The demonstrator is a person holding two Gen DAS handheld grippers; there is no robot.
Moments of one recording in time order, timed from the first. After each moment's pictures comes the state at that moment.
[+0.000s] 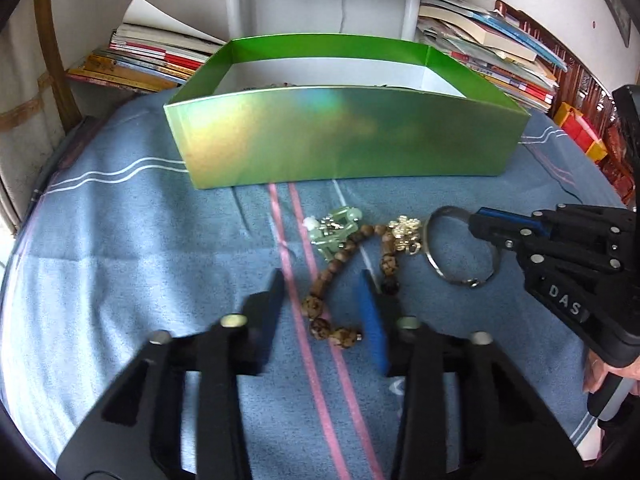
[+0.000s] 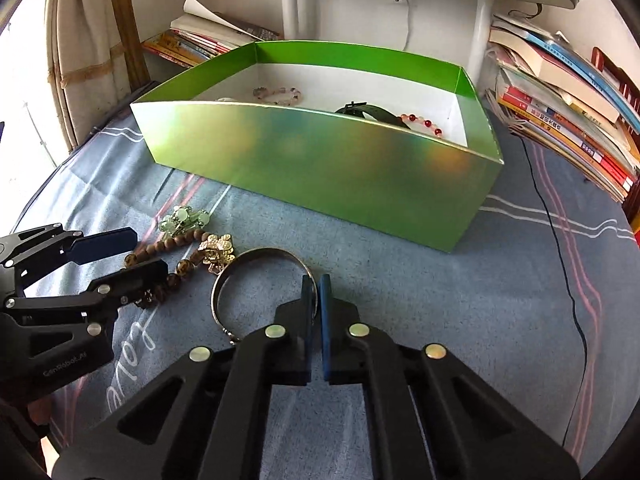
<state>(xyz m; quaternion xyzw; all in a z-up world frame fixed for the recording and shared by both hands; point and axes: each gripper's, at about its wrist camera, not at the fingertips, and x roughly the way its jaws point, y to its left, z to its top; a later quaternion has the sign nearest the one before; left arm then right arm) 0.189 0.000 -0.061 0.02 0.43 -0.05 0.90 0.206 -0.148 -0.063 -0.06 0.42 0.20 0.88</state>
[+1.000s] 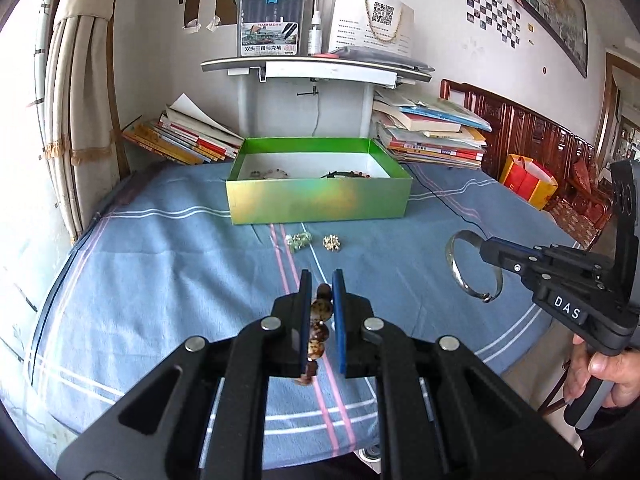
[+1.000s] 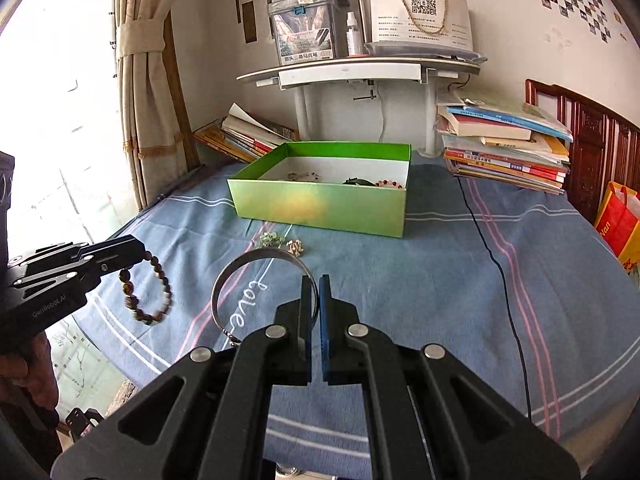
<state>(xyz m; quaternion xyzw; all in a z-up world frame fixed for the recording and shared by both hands) 0.011 0.002 0.031 0.01 0.29 -0.08 0.95 0.033 -0.202 0.013 0.02 0.29 0.20 0.94</state>
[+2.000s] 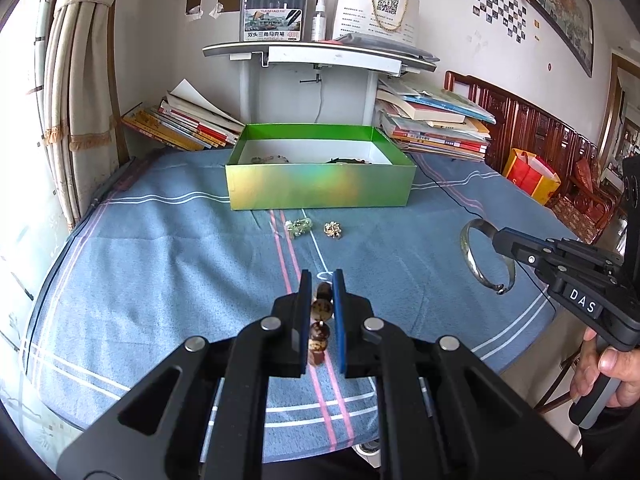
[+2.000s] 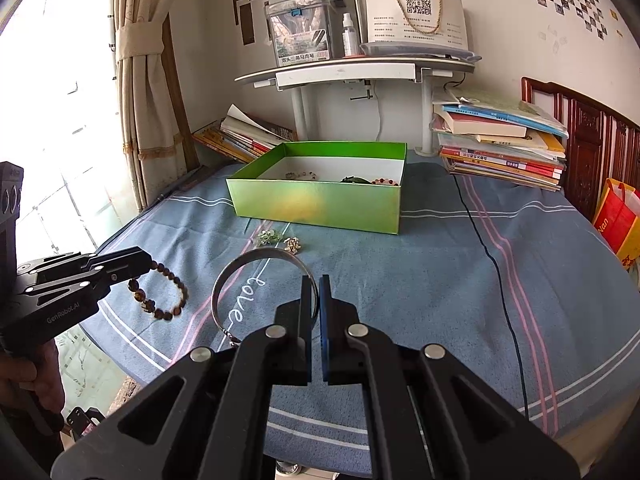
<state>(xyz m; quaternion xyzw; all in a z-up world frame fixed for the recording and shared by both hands) 0.018 0.004 0.021 0.00 0.31 -0.08 0.95 0.030 -0.207 0.013 0.02 0.29 0.20 0.94</state>
